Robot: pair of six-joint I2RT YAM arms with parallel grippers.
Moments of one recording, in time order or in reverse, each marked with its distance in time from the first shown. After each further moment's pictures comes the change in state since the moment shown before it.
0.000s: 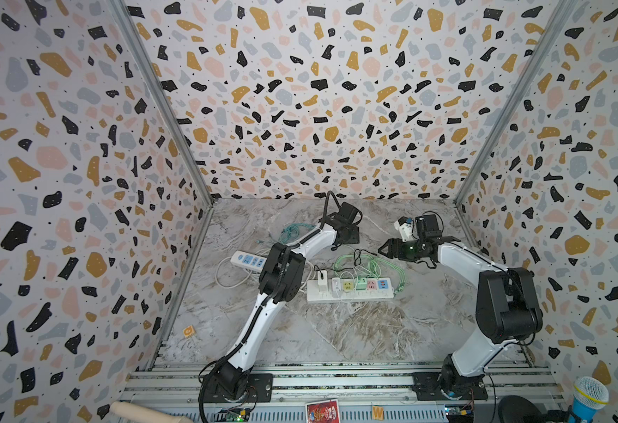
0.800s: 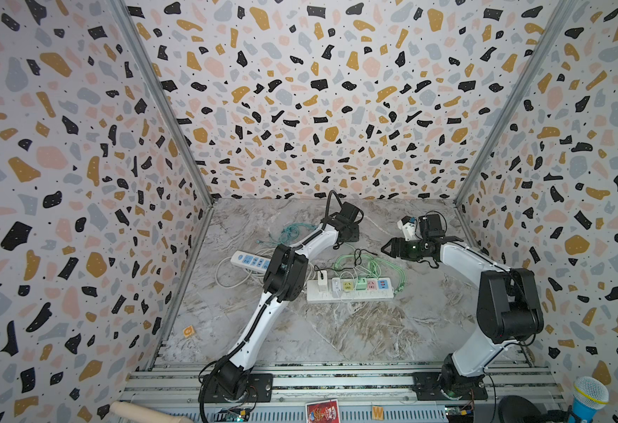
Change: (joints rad) left arm 0.000 0.083 0.100 0.027 -0.005 0.023; right arm -0.029 -0.006 0.000 -0.001 0.000 -0.002
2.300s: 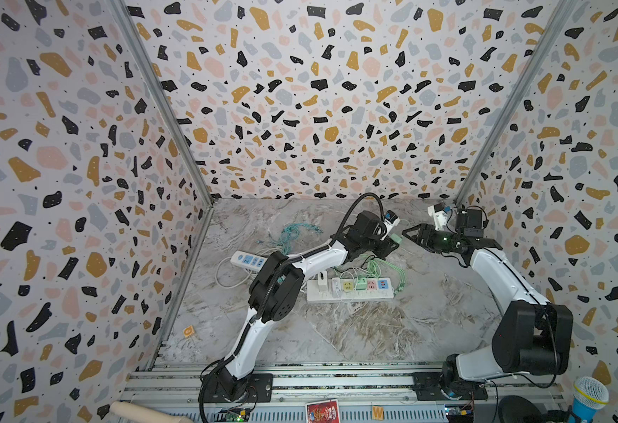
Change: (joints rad) left arm -0.185 -0.406 -0.514 0.509 0.353 0.434; right arm -0.187 -0.224 -0.011 -0.019 -0.258 0.136
